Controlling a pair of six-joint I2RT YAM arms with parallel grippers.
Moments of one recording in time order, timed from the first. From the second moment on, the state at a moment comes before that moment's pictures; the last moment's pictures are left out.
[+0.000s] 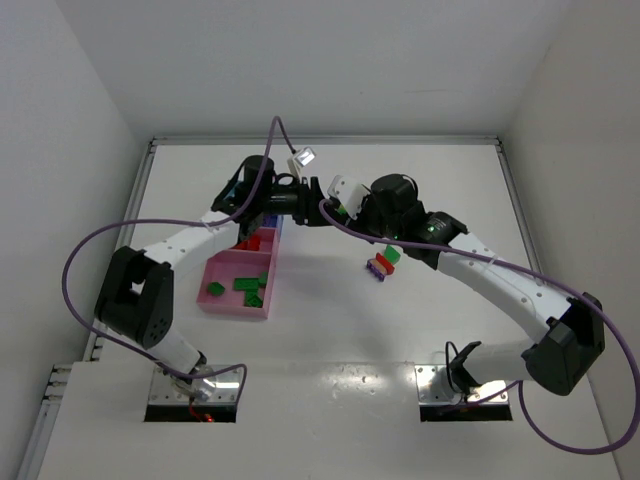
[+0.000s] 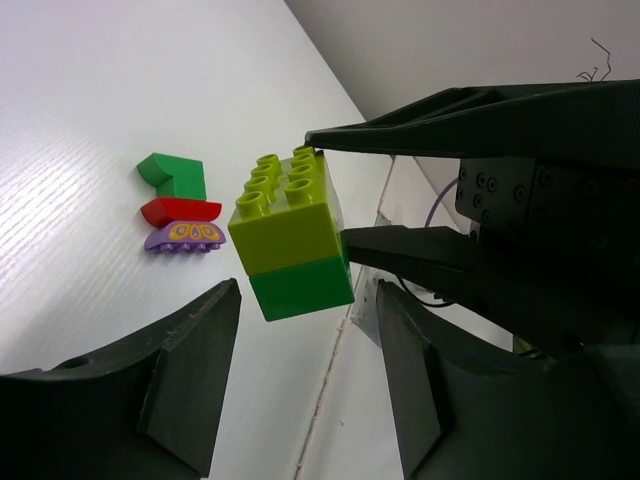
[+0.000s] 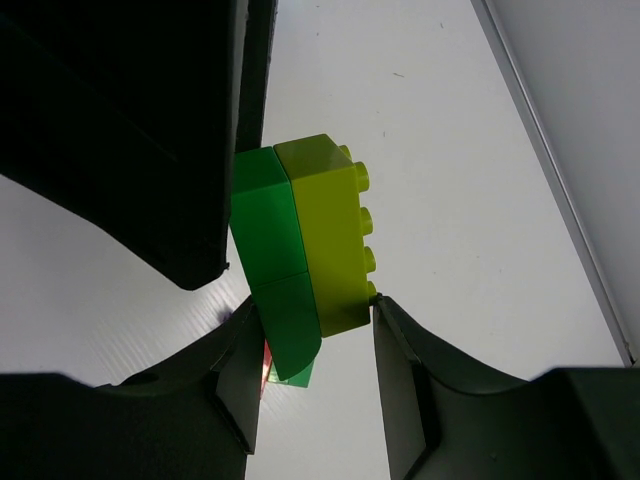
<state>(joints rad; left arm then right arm) -0.46 1.58 1.10 0.16 0.86 -0.61 0.68 1.33 1.11 -0.37 0.05 -0.53</state>
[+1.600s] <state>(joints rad) -0.49 1.54 0.98 0.15 1.06 -0.45 0.40 1.30 1.17 -0.62 -0.82 -0.35</state>
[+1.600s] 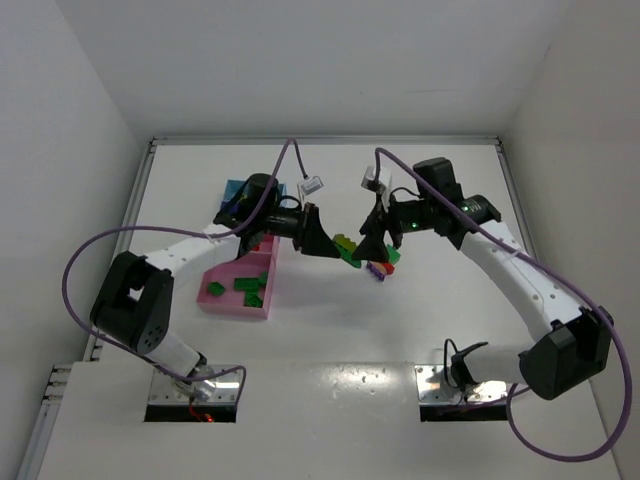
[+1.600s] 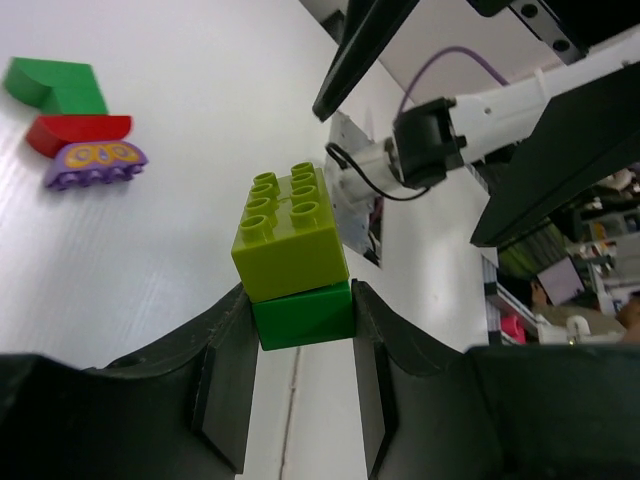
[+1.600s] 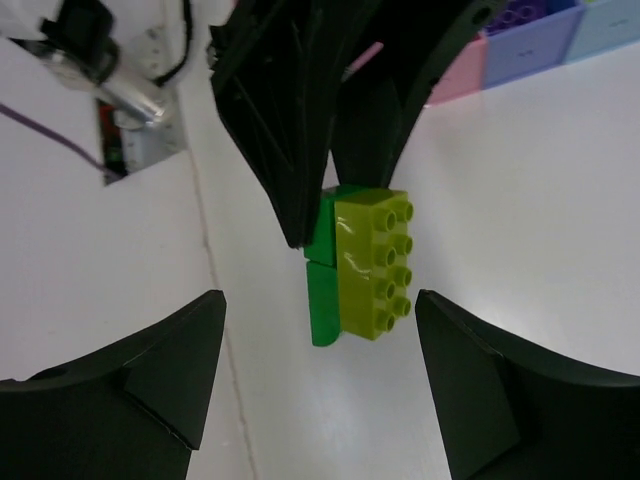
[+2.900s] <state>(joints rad) -0.54 1.37 0.92 0.05 0.98 -0.23 0.24 1.36 1.13 -0.63 -1.15 -0.22</state>
